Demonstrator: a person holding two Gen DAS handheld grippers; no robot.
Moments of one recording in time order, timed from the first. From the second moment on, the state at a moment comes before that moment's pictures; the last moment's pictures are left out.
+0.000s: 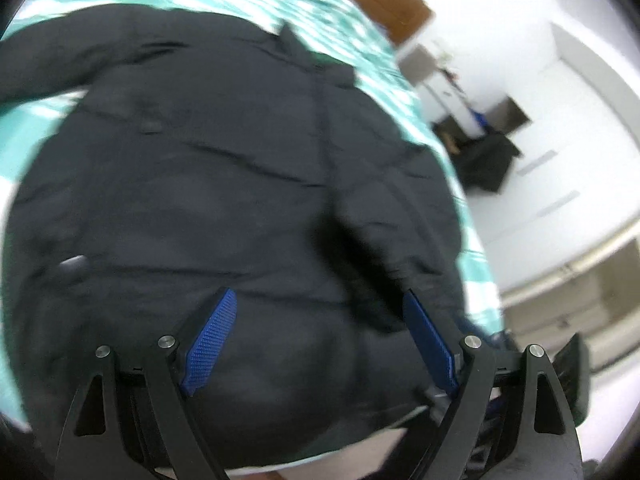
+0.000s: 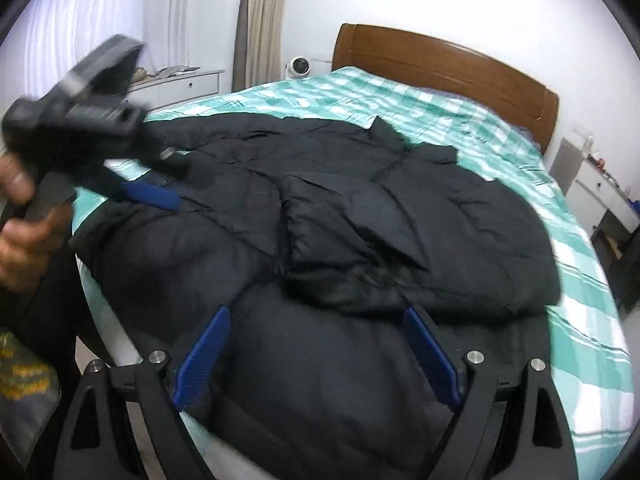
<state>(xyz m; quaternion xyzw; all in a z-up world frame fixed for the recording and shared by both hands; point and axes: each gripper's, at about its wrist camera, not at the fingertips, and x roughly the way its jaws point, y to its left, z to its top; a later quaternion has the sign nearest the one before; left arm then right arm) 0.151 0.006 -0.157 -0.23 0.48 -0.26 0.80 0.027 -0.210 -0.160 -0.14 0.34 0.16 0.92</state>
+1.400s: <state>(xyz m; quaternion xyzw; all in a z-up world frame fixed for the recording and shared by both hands) 0.401 0.034 -0.139 -0.01 0.46 -0.04 0.89 0.150 -0.343 -0.113 -0.02 0.35 0.07 0.93</state>
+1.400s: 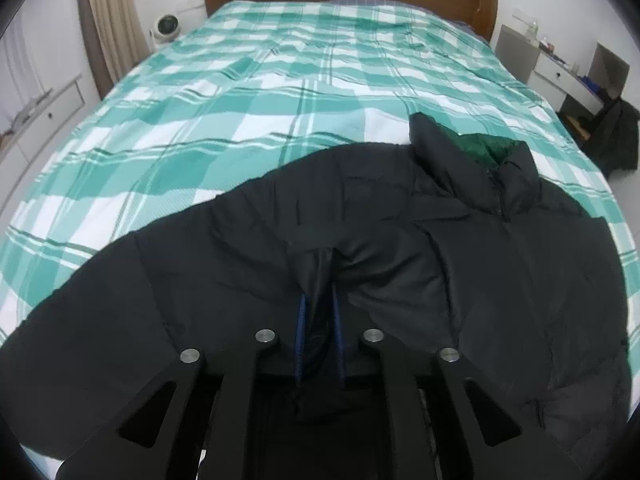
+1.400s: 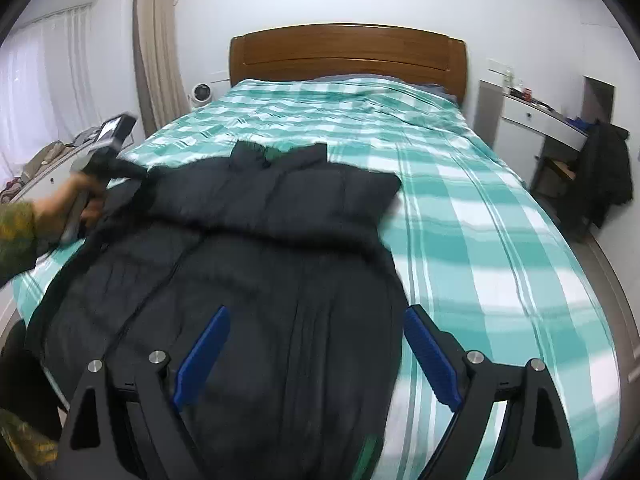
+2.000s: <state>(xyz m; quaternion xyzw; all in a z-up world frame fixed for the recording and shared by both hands) 0.395 0.030 -0.192 -0.02 0.48 -0.03 0.87 0.371 -0.342 -0.222 0.05 0.50 0.09 0.86</state>
